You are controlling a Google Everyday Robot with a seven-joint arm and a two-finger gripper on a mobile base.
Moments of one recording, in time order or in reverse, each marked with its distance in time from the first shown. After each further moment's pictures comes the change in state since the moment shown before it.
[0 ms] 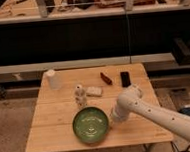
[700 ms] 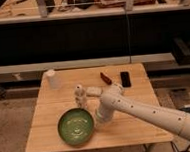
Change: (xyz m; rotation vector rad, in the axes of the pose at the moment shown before) arm -0.018 -0.079 0.020 0.023 -0.079 -0.148
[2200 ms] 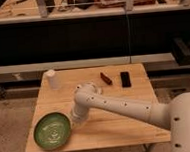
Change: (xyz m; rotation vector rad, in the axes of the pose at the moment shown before) arm 0.008 -0.125 0.029 0.085 -0.064 -0.111
